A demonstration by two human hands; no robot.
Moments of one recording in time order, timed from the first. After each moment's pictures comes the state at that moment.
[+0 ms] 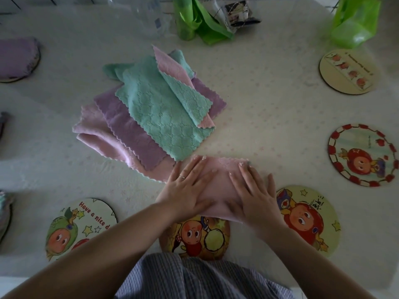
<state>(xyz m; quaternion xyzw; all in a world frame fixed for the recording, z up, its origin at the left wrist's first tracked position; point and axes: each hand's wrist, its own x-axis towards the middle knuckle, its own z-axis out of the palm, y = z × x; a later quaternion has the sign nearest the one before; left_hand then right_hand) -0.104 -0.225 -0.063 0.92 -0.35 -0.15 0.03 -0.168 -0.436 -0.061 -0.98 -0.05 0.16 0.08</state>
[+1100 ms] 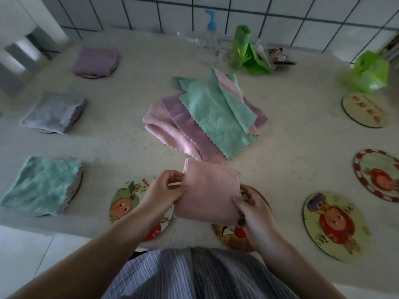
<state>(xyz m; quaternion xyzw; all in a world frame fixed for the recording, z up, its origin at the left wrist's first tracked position) -0.156 -0.077 -0.002 0.76 0.17 -0.17 0.60 -0.198 -0.283 -0.018 -0.62 0.31 0.13 0.71</state>
